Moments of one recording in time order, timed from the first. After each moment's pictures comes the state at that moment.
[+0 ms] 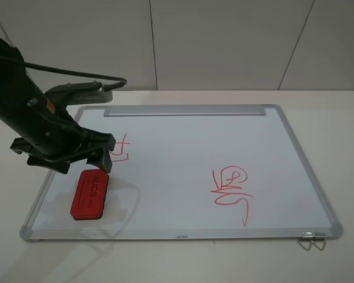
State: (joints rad) left arm -0.49 1.57 -0.80 -0.08 0.58 -0.37; right arm -0.06 0.00 -0.52 -0.02 1.07 -0.03
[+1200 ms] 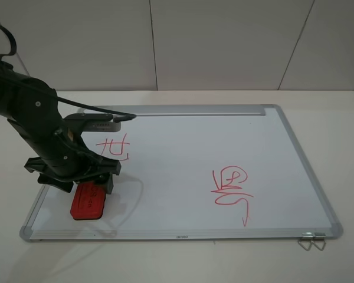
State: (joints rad) left arm -0.49 1.75 -0.78 -0.05 0.47 -0.38; right arm -0.06 0.00 -0.52 -0.02 1.07 -0.03
